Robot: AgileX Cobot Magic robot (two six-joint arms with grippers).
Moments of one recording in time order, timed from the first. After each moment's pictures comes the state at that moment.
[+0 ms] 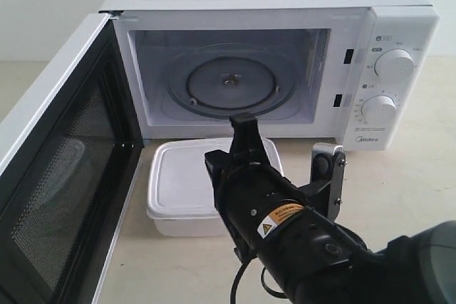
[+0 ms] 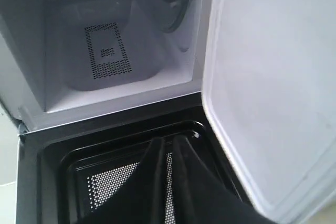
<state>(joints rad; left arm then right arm) 0.02 0.00 0.00 -0.02 0.36 0.10 1.13 1.78 -0.58 0.76 -0.97 1.37</state>
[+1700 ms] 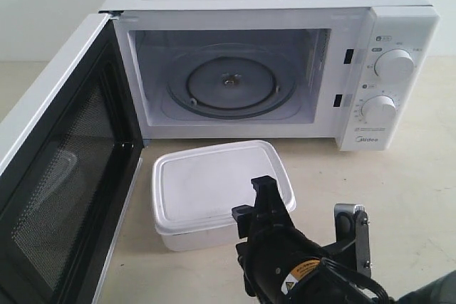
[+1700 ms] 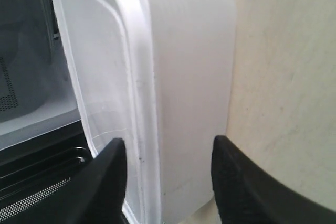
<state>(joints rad) 0.02 0.00 0.00 -0.02 0.36 0.10 1.20 1.81 -0.47 0.90 -0.82 1.43</state>
